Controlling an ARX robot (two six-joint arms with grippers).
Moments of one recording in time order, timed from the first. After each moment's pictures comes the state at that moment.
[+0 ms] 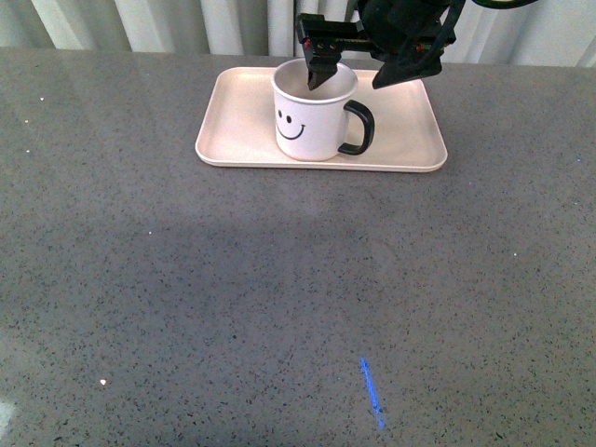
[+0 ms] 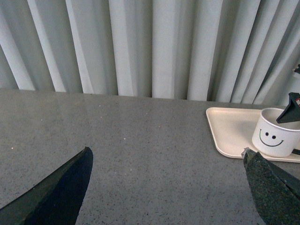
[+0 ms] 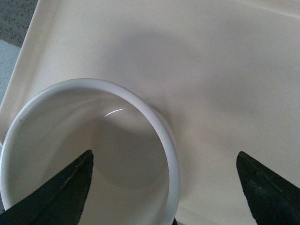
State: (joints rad) left arm 0.00 0.02 0.01 0.00 0.00 0.00; right arm 0.19 2.42 2.01 -0.51 -0.12 0.03
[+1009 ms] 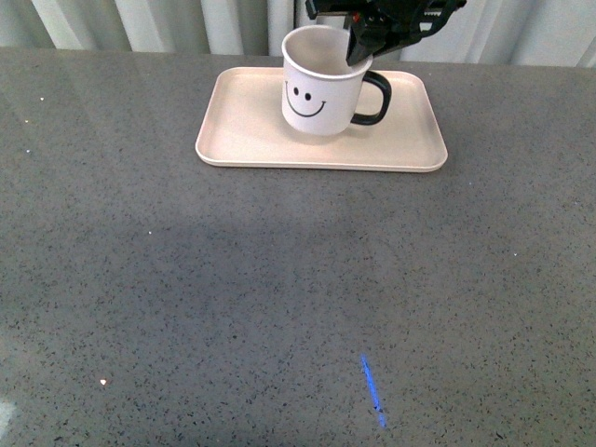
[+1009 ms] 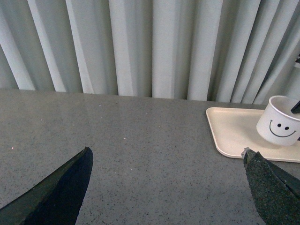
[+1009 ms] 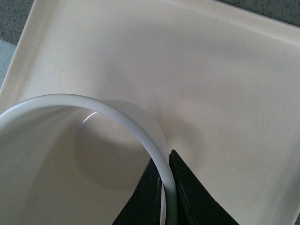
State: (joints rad) left arm 0.00 0.02 0.01 0.00 0.00 0.00; right arm 0.17 2.45 2.17 -0.62 -0.09 -0.07
